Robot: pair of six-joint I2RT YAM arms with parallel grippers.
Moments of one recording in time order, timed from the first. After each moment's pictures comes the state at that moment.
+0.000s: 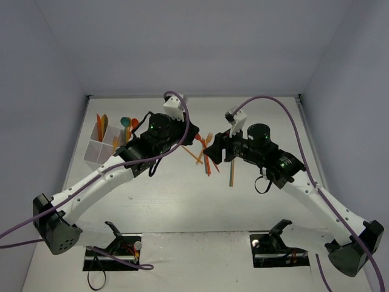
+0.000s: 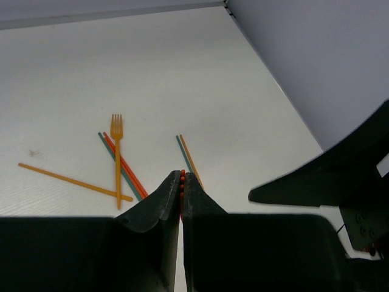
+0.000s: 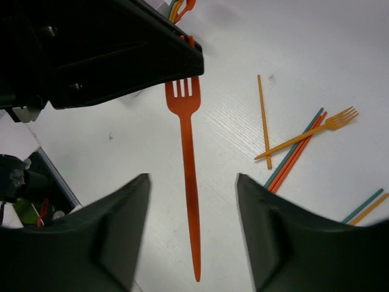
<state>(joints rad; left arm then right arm) -0.78 1.31 1.26 -0.19 -0.09 -0.44 0.65 1.06 1.02 -0.30 -0.23 0.22</state>
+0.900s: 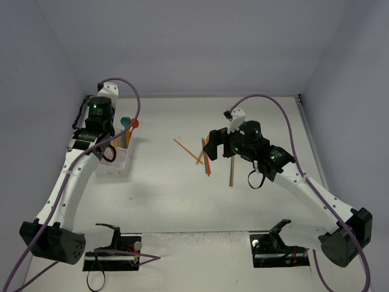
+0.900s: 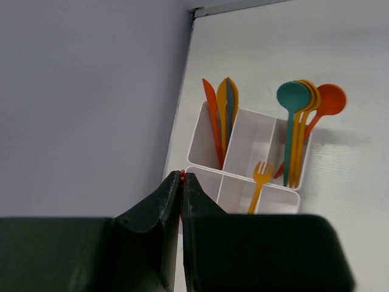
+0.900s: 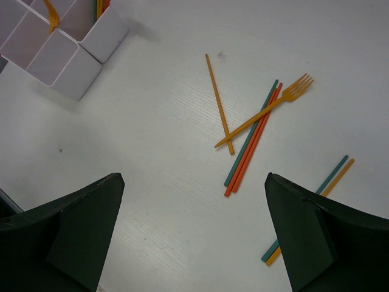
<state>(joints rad) -0.20 1.20 1.33 -0.58 -0.54 0.22 0.61 1.16 1.01 -0.30 -0.10 0.26</state>
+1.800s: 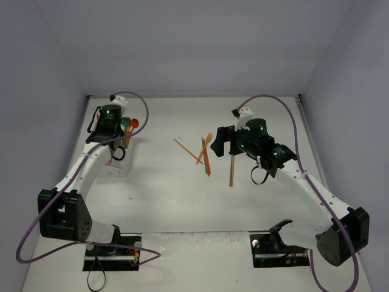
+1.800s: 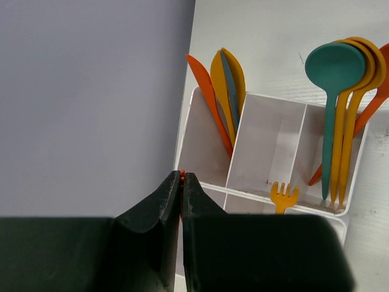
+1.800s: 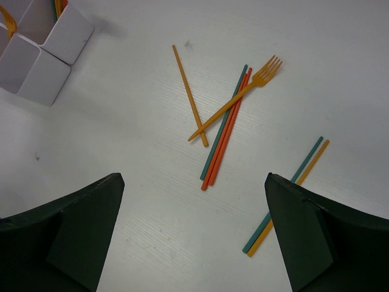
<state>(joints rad) -0.13 1.38 1.11 -0.27 -0.58 0.37 0.50 1.19 0.98 -0.31 -0.14 0.26</state>
